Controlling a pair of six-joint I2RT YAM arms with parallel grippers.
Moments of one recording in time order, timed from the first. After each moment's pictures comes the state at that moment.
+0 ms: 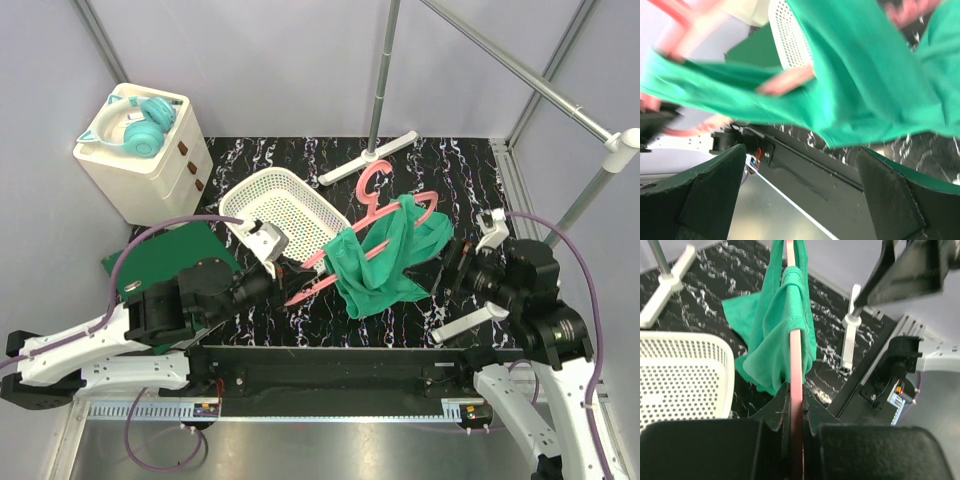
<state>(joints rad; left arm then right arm) -1.29 0.78 1.04 -0.42 -0.32 -0.25 0.25 0.55 0.97 -0.84 -0.49 0.61</state>
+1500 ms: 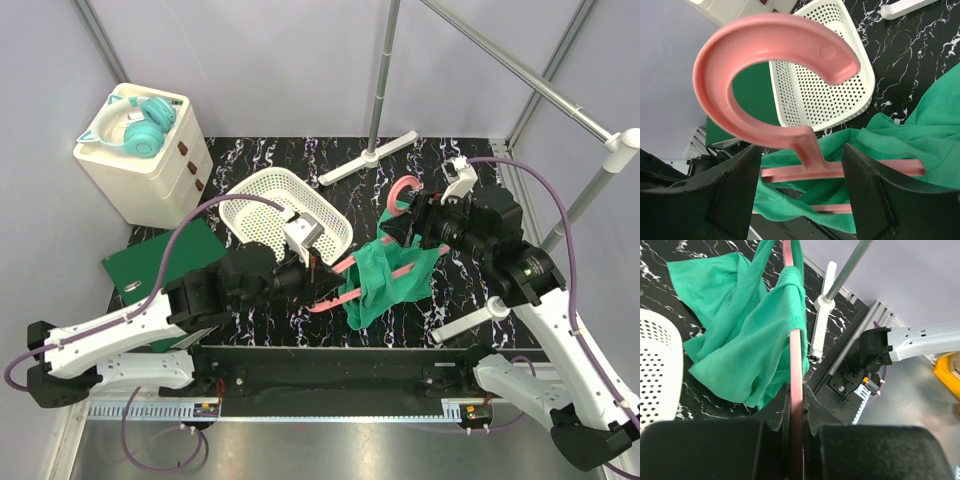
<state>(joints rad) -1.20 0.96 1.05 -0.37 -0.11 -0.43 0.47 0.90 1.17 -0.58 -0.26 0.50</state>
